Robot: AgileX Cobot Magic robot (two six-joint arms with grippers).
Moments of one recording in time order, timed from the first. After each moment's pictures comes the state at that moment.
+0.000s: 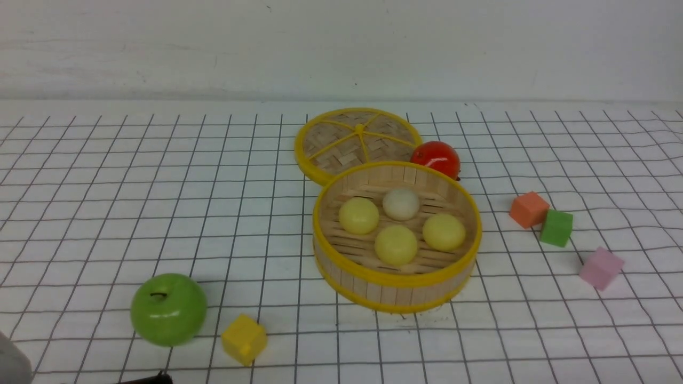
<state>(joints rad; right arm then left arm) 0.07 0.02 -0.03 0.06 0.42 0.03 -0.72 0.47 -0.24 -0.12 0.16 -0.18</state>
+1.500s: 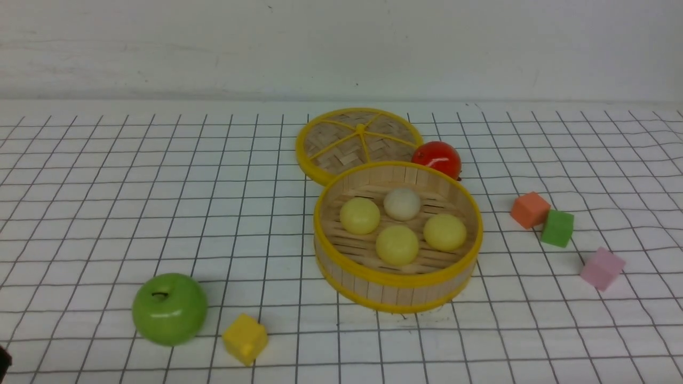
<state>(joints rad) 0.07 -0.01 0.02 0.06 0.39 0.03 -0.10 0.00 0.00 -0.04 0.13 -0.28</state>
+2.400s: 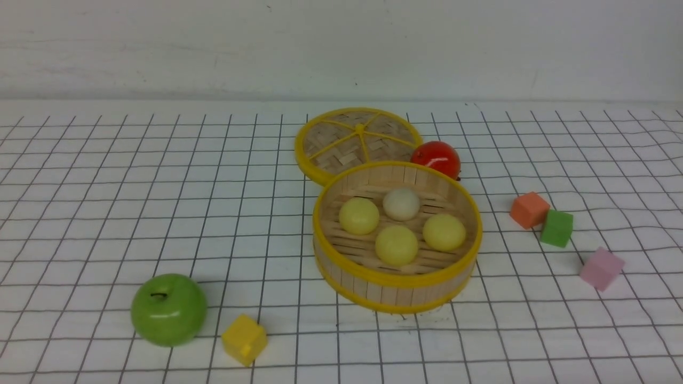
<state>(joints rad) 0.07 -0.01 0.02 0.06 0.39 0.03 -0.09 -0.01 0.03 -0.05 0.38 -0.34</state>
